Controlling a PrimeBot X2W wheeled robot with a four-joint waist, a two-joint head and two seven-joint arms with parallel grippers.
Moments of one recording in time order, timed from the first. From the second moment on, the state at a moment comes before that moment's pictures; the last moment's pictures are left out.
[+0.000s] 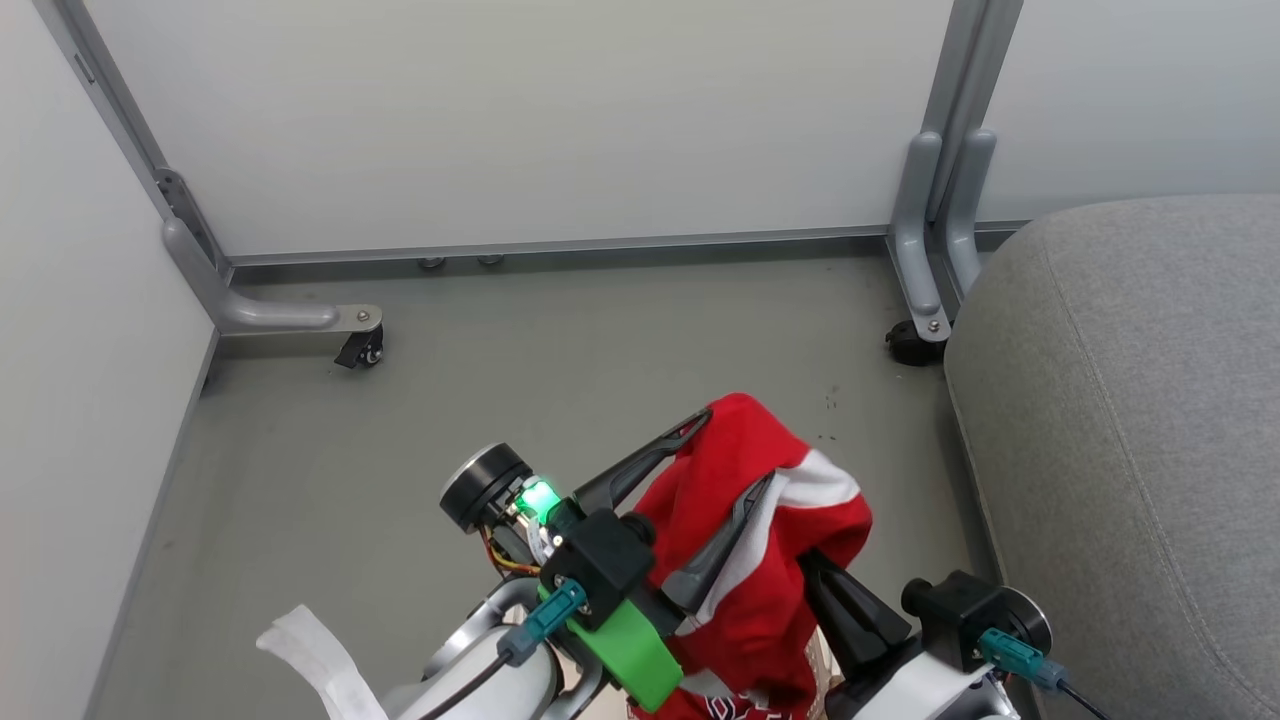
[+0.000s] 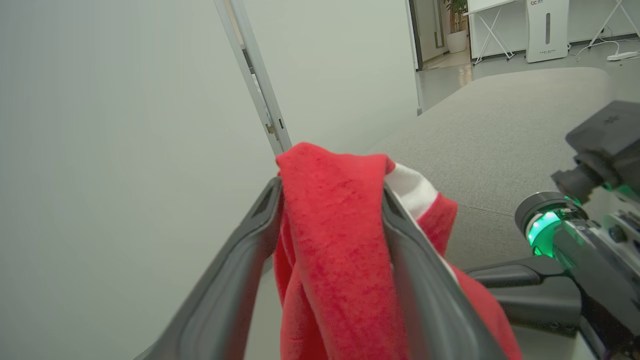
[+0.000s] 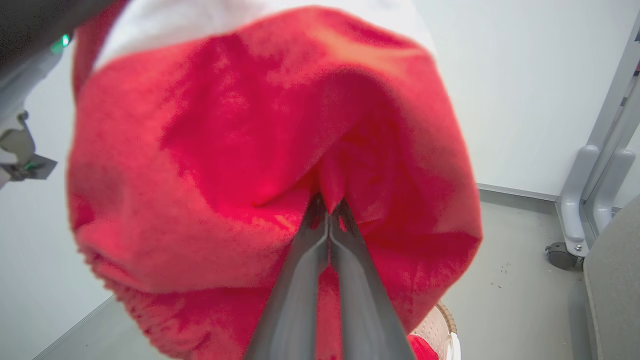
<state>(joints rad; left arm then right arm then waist) -0.38 0.20 -0.81 0.15 -0.22 -0.08 -0.21 -0.07 -0.11 0.43 0.21 0.29 0.13 -0.26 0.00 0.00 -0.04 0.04</state>
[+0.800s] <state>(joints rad) -0.39 0.22 -0.81 0.15 -0.26 -0.07 -0.20 -0.07 -0.11 0.40 0.20 0.28 0.13 -0.26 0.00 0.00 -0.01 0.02</state>
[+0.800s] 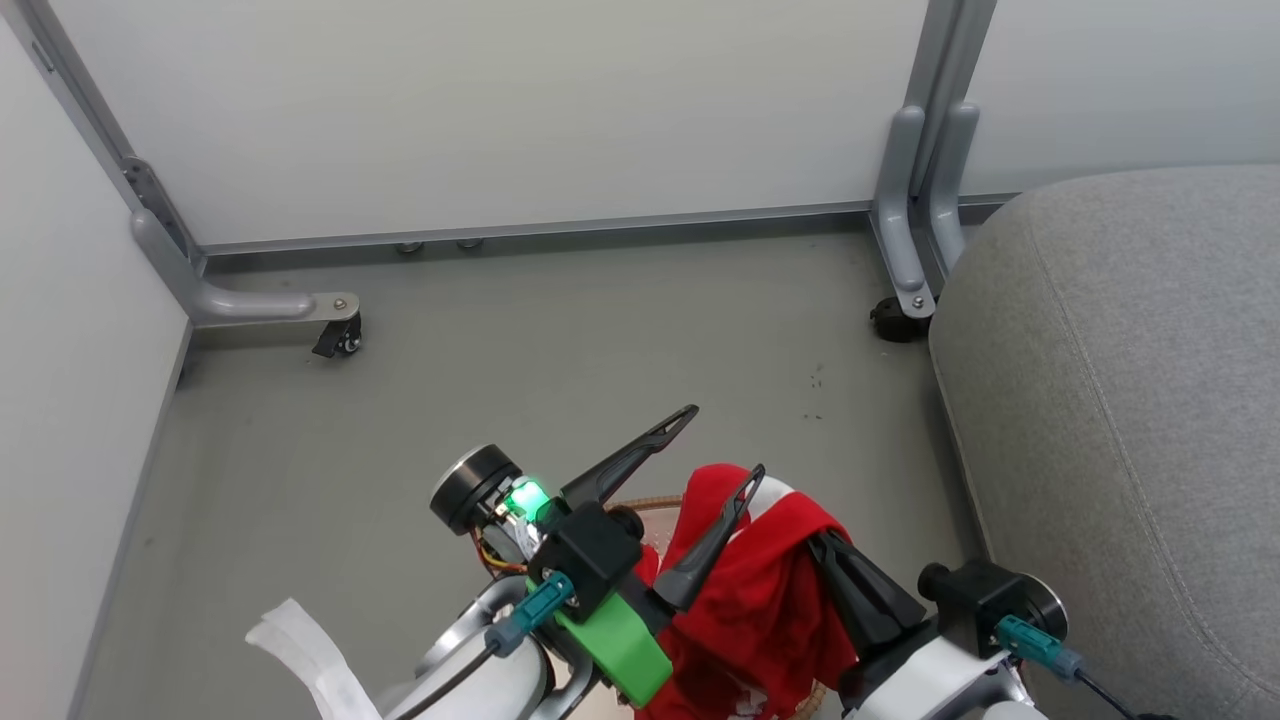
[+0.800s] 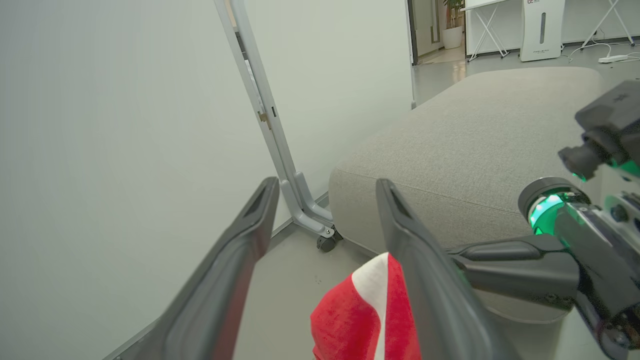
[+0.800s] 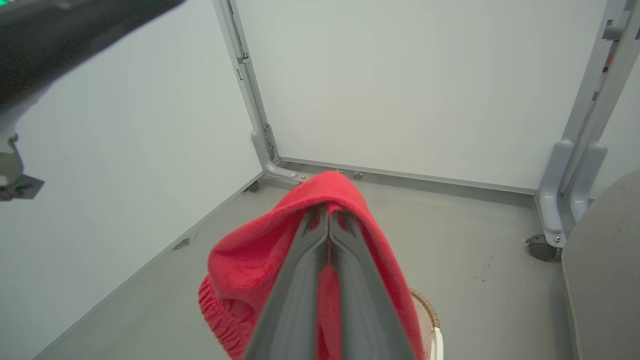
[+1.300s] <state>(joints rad) -0.35 0.29 -0.84 0.14 -0.35 -0.11 -0.20 -0.08 -0.10 0.29 0.11 0.24 0.13 -0.26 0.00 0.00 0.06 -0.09</state>
